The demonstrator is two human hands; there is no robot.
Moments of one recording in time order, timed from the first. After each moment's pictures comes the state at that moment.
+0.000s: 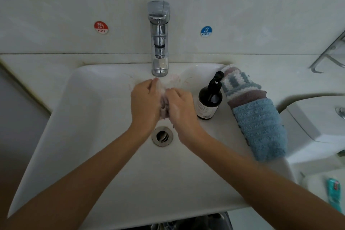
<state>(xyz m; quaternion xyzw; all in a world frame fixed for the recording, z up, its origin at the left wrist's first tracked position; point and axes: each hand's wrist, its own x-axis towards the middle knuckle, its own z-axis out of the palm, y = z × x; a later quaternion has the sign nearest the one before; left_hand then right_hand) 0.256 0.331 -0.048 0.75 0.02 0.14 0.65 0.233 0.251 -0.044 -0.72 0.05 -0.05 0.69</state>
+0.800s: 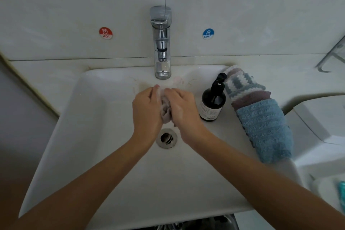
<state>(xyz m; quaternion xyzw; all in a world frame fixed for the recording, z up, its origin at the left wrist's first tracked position) 0.246 0.335 -0.053 0.76 0.04 0.14 0.64 0.229 0.254 -0.033 -0.71 0.05 -0.02 0.70</state>
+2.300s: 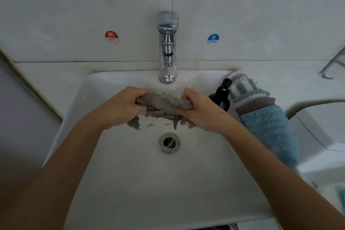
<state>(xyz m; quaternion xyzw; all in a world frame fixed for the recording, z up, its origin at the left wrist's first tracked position) 0.276 0.416 -0.017 0.87 -0.14 -0.18 0.44 0.250 0.199 -0.030 -0.90 -0.10 0.09 0.42</state>
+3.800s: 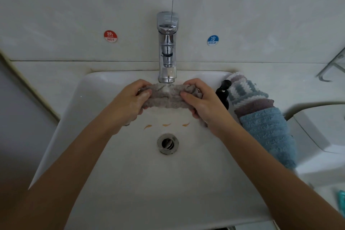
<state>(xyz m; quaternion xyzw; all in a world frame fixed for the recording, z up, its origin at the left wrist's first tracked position) 0.271 0.396 -0.022 0.84 -0.05 -0.08 0.53 0.250 0.202 -0.028 -0.77 -0.03 0.00 0.64</state>
